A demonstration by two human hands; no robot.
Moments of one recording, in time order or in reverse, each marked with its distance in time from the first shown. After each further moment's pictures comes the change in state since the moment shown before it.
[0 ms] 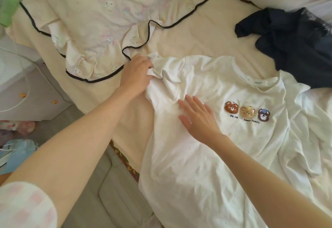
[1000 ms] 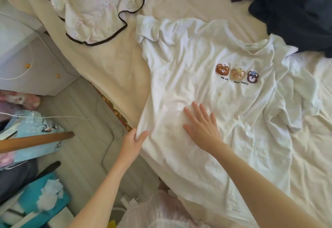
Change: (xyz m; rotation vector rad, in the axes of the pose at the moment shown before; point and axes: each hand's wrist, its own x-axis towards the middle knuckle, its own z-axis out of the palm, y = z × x) left_hand -0.293 0.026 0.089 -0.913 -0.228 -0.631; right_hand -0.130 0.017 0.071 -0.055 -0.140 0.099
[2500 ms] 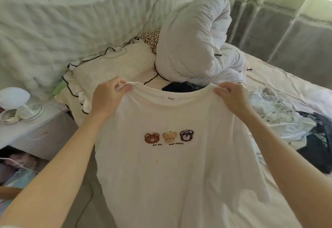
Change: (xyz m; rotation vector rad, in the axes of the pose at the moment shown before) left_hand -0.278 0.353 0.006 0.363 0.551 0.902; right_hand -0.312 0.119 -0.361 0.593 0.900 0.040
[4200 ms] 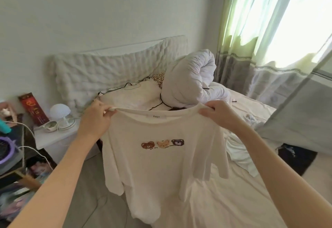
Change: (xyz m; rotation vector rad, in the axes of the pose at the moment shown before) left_hand -0.236 0.111 -0.183 0.233 0.171 0.007; right_hand -0.238 -0.124 -0.155 0.025 -0.242 -0.213
